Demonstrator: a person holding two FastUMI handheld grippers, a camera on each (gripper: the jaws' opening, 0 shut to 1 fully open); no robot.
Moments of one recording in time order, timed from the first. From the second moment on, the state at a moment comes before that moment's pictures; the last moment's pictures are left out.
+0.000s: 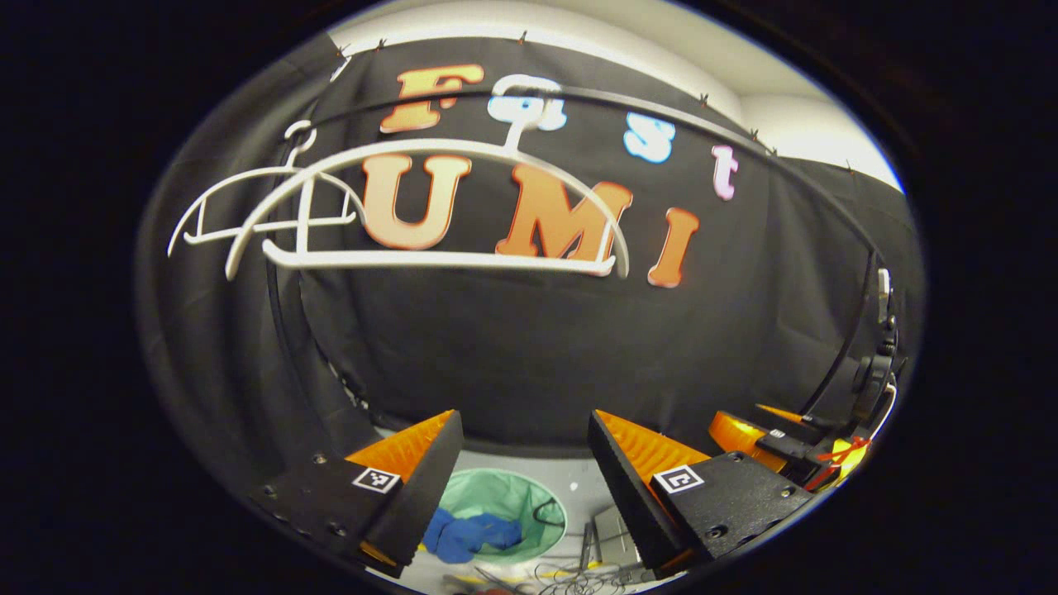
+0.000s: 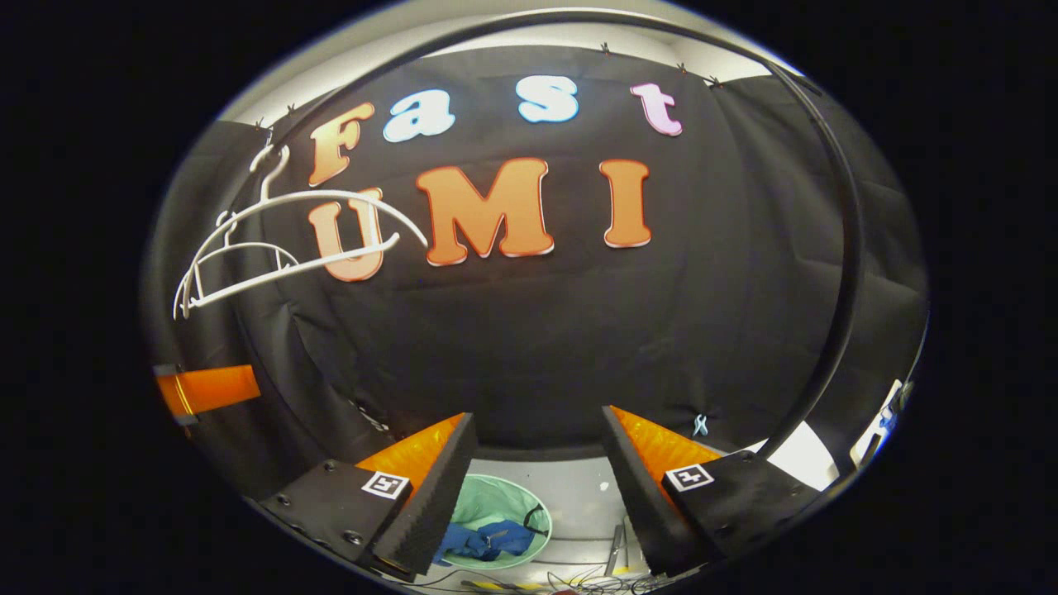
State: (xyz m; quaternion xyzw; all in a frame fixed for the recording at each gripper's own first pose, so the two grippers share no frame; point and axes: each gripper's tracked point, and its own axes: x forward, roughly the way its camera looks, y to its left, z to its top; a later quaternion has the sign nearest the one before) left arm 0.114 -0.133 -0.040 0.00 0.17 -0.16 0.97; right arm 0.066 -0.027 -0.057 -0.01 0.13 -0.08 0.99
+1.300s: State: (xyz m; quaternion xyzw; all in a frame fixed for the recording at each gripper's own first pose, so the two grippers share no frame) left arm 0.109 -0.105 0.014 0.02 0.08 -0.07 0.99; right arm 0.046 -0.018 0.038 -0.06 0.02 -0.03 1.00
